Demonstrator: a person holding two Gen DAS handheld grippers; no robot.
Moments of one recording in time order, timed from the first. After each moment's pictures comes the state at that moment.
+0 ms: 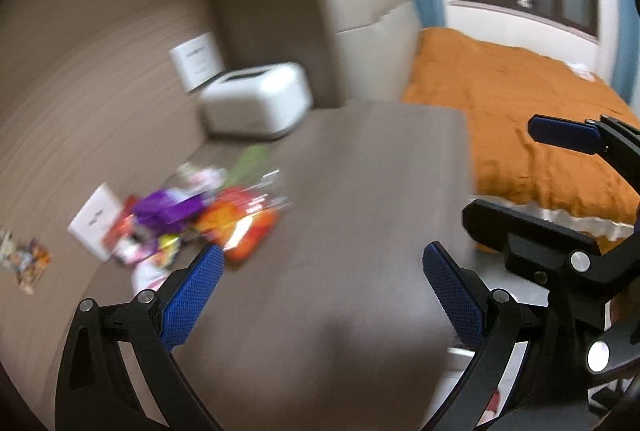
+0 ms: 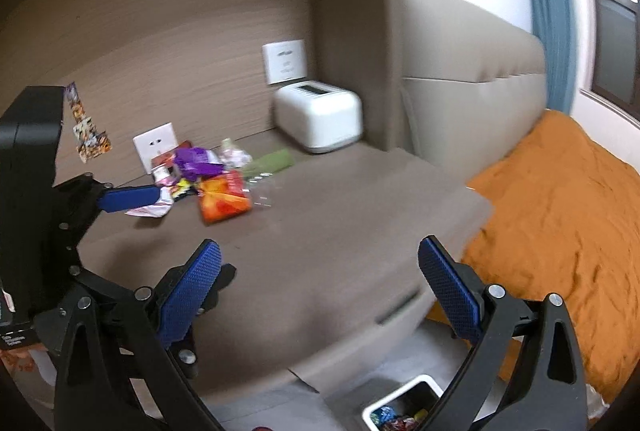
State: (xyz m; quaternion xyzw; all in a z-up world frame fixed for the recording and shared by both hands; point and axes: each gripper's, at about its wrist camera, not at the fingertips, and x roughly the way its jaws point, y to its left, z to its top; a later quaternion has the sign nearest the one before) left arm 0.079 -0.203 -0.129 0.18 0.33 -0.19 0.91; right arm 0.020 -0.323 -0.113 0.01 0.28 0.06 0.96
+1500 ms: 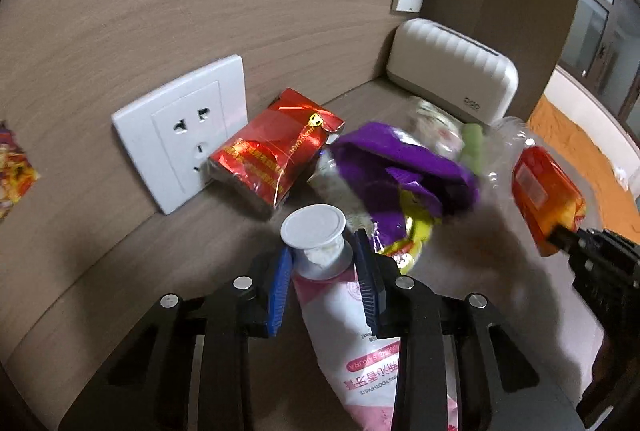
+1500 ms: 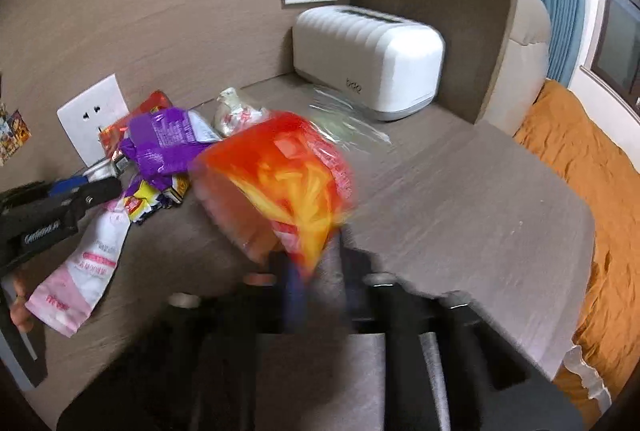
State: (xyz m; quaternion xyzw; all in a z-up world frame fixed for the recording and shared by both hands) left arm 0.240 -0.022 -0.179 0.01 0.41 -0.12 0.90; right arm 0.167 -0.220 -0.172 0.01 0.38 0.00 0.93
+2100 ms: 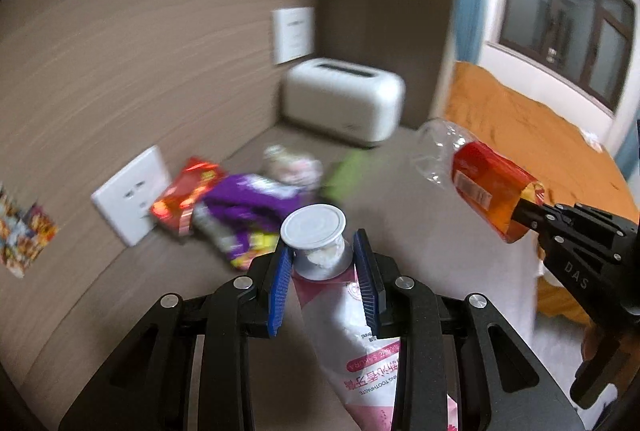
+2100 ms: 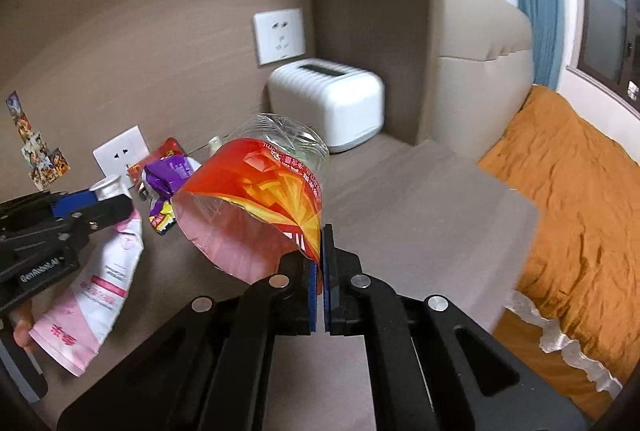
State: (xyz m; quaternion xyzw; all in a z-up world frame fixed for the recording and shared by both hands) left arm 0.159 -0.108 -0.111 0.07 0.36 -0.20 0.91; right arm 0.088 -0.283 -0.113 0.03 0.32 -0.01 0.95
